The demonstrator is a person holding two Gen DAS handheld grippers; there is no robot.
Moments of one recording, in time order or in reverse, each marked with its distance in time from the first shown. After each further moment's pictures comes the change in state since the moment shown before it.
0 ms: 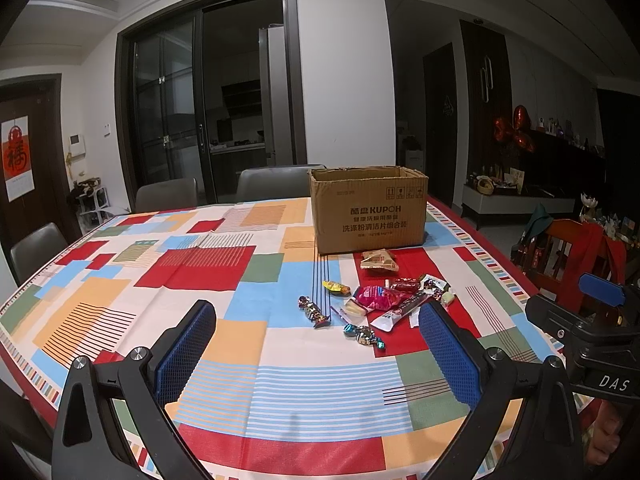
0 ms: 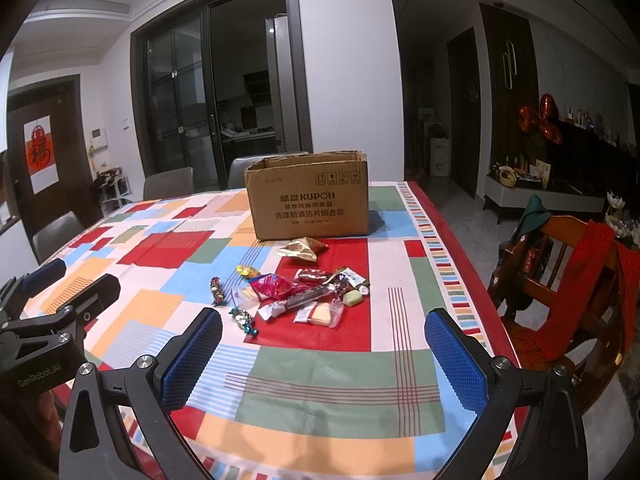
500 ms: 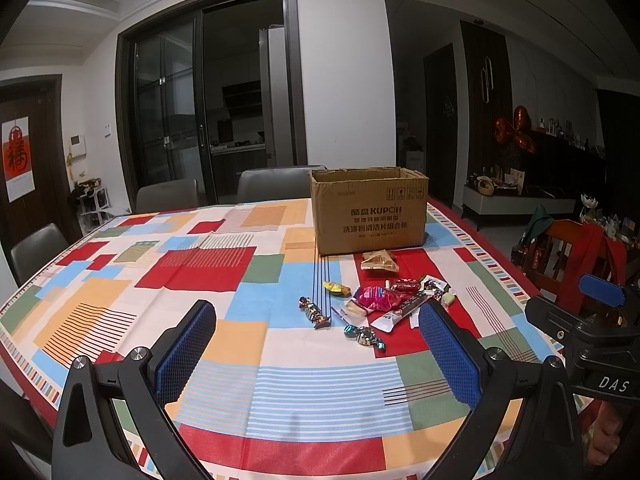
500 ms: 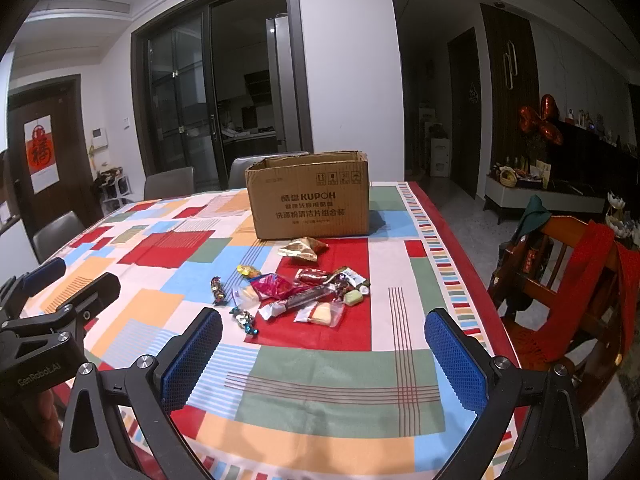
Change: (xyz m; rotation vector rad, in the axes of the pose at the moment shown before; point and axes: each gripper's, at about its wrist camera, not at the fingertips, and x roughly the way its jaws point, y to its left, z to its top) left arm -0.001 0.001 0.001 0.000 -0.002 -0.001; right arm 0.000 0.000 -0.001 0.000 -0.003 0.000
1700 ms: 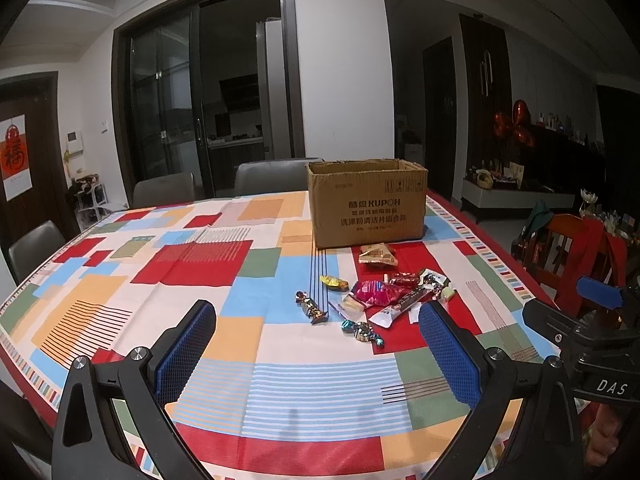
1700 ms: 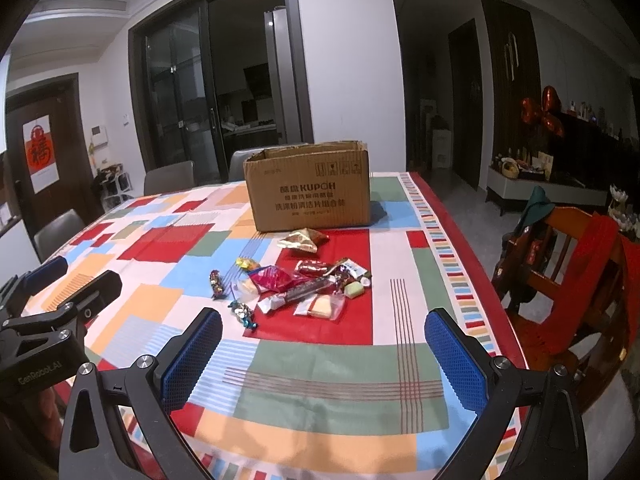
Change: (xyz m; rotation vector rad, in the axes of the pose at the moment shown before) left arm 0.009 -0.001 -0.001 0.002 0.028 -0.003; right arm 0.005 0.002 -0.001 0.012 0.034 0.007
